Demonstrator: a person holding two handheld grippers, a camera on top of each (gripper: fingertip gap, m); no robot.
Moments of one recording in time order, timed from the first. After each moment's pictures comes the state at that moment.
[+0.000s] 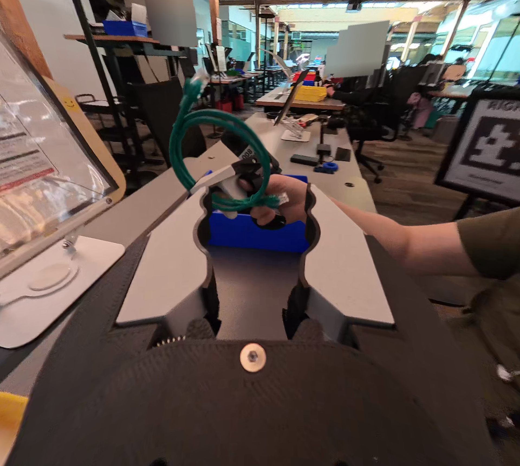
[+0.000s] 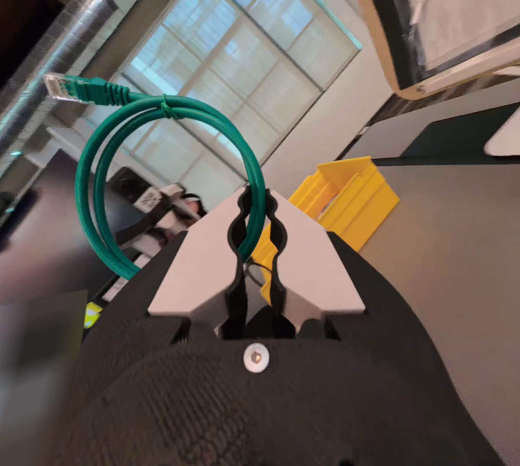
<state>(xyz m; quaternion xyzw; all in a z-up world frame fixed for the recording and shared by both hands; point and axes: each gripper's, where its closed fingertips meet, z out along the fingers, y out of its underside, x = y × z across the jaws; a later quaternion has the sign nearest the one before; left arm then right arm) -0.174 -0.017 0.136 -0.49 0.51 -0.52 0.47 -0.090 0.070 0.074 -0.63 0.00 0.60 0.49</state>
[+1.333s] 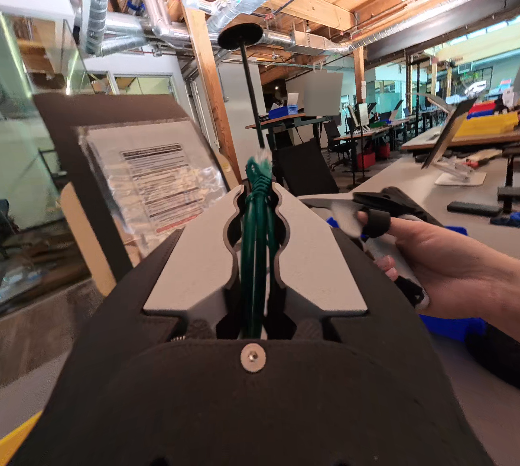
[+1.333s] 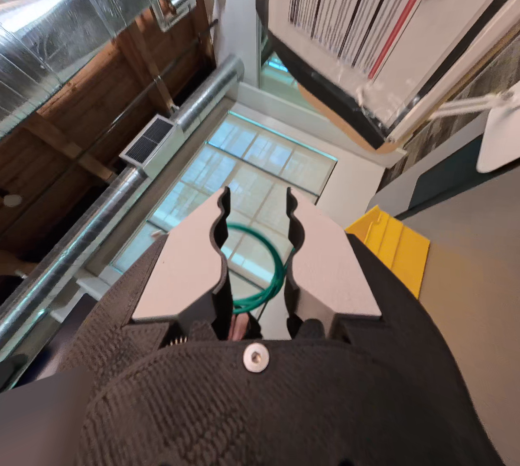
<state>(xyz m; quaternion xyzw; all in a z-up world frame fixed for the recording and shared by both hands) -0.169 0.023 0.159 -0.48 0.37 -0.34 0.72 -0.068 0.064 0.090 -0.50 0.23 0.61 0.57</state>
